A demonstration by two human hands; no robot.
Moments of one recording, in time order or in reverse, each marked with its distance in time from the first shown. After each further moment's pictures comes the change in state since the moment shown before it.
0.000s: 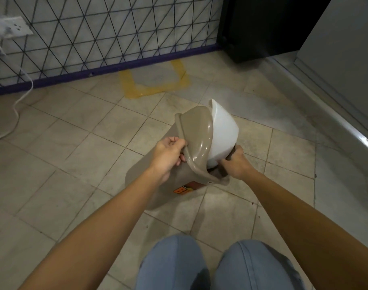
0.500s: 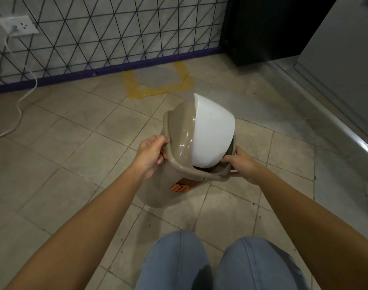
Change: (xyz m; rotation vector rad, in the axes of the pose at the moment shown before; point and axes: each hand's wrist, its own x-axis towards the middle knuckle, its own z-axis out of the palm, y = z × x) left_hand 0.002 0.005 -0.052 -0.135 -0.010 0.012; right_hand -0.012 -0.012 -0.009 0.165 -0.209 0.091
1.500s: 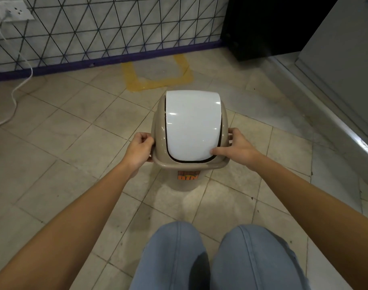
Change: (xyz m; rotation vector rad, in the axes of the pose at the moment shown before) left_hand 0.015 -0.021 -0.040 0.341 0.095 0.013; right_hand -0.013 -0.028 0.008 -0.257 0.093 -0.282
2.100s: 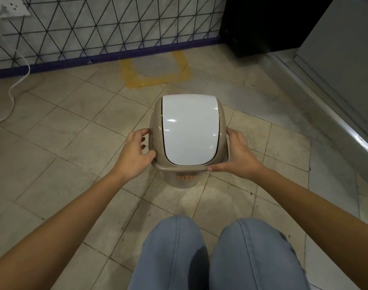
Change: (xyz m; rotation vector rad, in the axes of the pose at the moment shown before) left_hand -0.024 -0.008 -0.021 0.411 -0.064 0.331; right_hand -0.029 0.017 0.009 -0.325 0.049 -0.299
